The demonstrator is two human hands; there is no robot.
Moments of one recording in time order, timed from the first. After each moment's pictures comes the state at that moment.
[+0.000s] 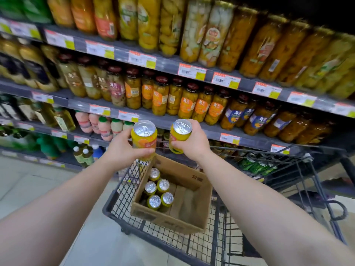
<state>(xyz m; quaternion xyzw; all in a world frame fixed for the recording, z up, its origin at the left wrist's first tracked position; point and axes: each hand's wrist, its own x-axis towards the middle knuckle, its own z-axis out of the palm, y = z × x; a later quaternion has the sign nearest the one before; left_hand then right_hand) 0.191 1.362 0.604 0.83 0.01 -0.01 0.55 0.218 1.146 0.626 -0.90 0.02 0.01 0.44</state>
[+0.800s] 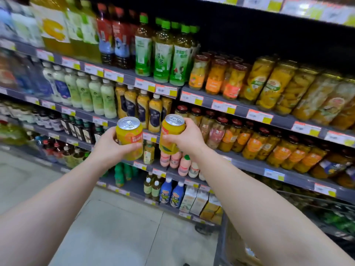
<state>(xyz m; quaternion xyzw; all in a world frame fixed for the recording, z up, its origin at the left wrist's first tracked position) 0.201 1.805 0.679 0.81 0.13 0.10 0.56 0.268 1.595 0.707 -0.85 -0.05 0.01 0.53</state>
